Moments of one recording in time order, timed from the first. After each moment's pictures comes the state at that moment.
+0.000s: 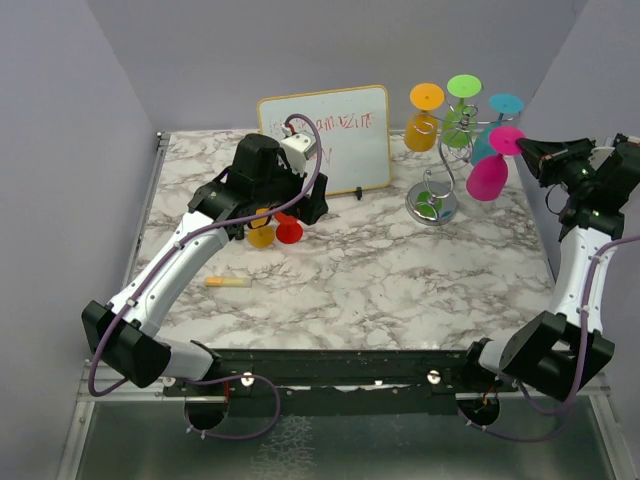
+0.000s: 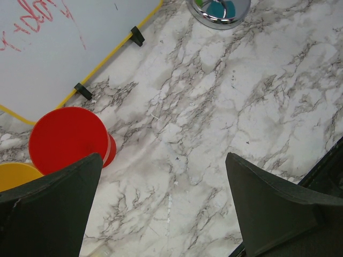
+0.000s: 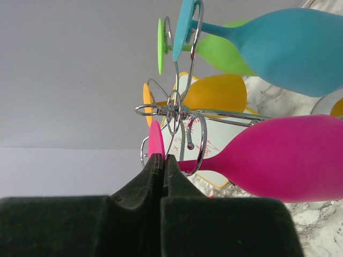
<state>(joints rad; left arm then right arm) -0.54 1.36 1.42 -0.62 0.25 -0.04 -0.54 1.25 1.20 -0.09 -0.73 1.18</state>
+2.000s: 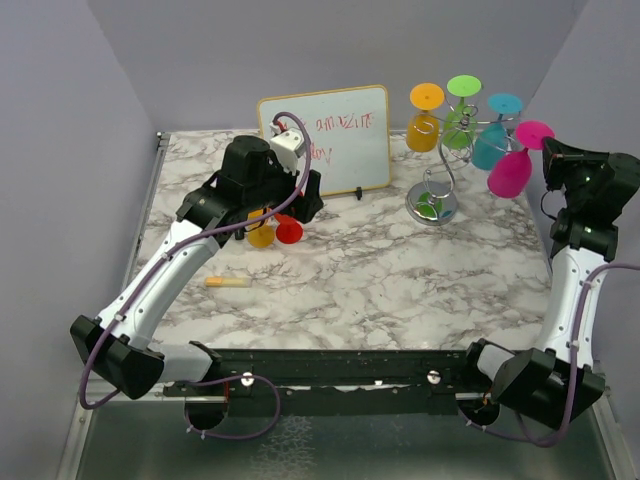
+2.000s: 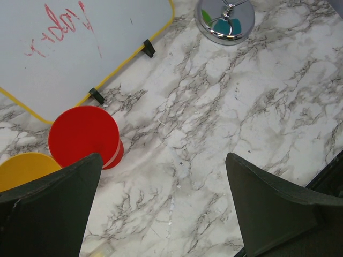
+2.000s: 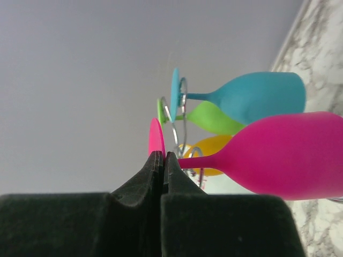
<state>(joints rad) -0.54 1.29 1.41 -0.61 0.20 -0.07 -0.48 1.11 1.15 -0.13 -0.26 1.32</state>
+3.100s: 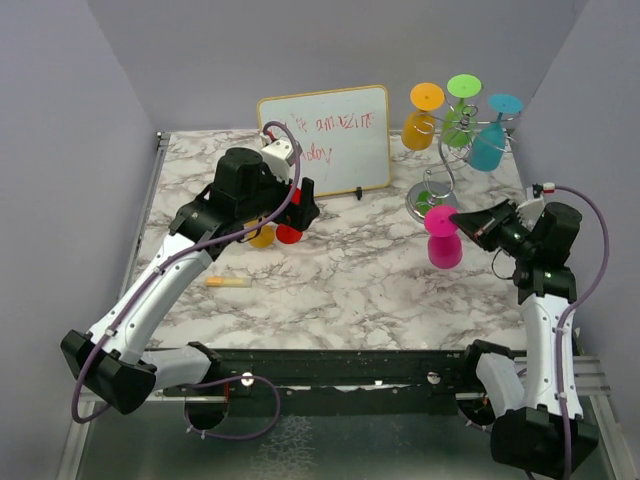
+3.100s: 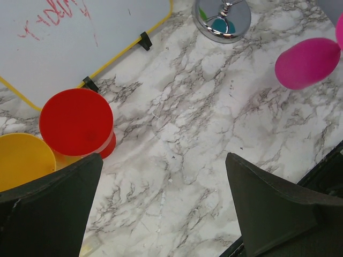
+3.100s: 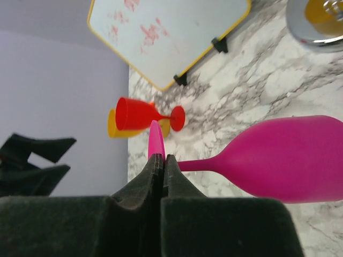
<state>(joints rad) -0.54 1.21 1.32 -0.58 0.19 -0.12 -0.29 0.81 0.79 -0.34 -0.68 0.83</state>
